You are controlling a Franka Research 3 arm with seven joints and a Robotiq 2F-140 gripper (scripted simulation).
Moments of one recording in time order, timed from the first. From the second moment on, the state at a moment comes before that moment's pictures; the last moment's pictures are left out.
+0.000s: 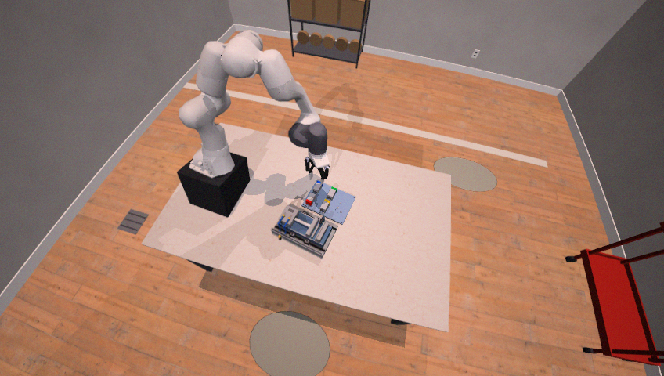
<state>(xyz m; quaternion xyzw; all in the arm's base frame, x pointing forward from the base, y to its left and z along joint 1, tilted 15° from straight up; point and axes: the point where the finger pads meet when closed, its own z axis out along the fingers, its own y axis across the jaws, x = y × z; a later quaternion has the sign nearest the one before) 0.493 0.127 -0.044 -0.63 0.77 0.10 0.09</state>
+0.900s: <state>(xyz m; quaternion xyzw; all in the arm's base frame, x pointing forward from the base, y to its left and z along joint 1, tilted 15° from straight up) 0.504 0.119 -0.030 -0.62 0.77 0.09 0.09</state>
